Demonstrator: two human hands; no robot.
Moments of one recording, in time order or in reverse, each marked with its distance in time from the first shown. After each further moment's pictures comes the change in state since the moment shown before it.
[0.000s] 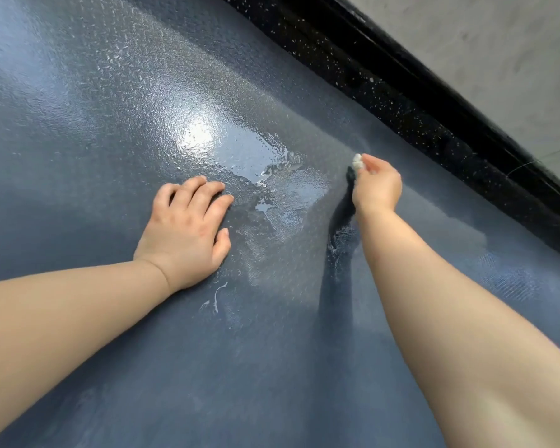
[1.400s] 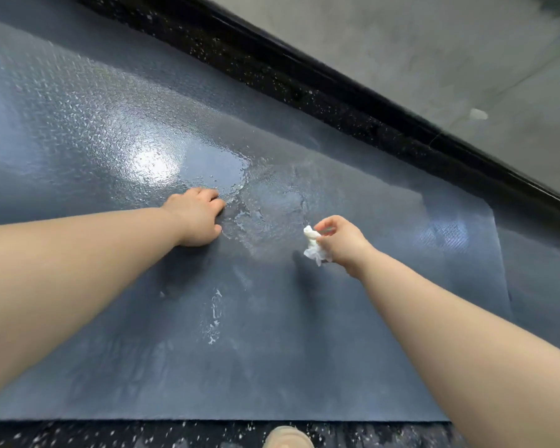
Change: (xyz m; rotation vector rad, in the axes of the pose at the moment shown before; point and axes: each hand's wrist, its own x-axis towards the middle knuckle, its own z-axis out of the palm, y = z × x) left_hand 0.024 -0.022 -0.051 0.063 -0.524 0.180; right_hand -0.163 -0.002 -0.080 0.100 -0.420 0.302
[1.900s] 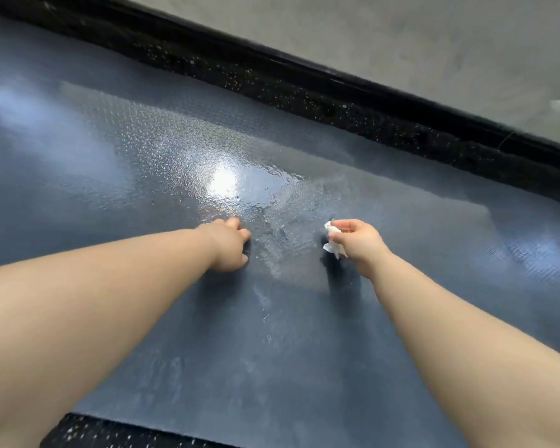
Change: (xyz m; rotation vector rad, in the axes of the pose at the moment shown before) left_hand -0.012 0.039 -0.021 0.082 -0.219 -0.130; right_hand 0.065 0.006 -0.001 0.128 -0.059 -0.093
